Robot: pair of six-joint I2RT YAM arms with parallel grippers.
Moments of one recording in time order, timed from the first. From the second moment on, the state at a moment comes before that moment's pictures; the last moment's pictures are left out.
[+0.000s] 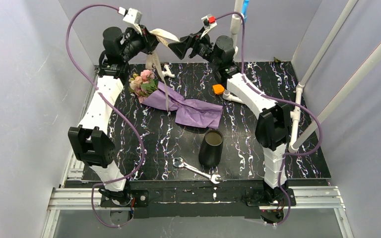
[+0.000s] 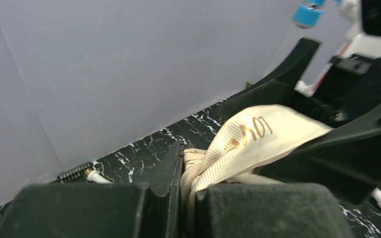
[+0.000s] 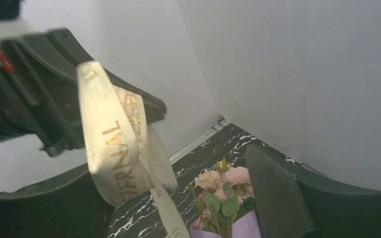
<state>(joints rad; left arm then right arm) -0.14 1.72 1.74 0.03 0.50 -0.19 0.54 2.06 1.95 0.41 -0.45 0.49</state>
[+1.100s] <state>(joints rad) 0.03 1.18 1.70 -0.83 0.01 0.14 0.56 1.72 1.54 0.19 -0.79 -0.16</state>
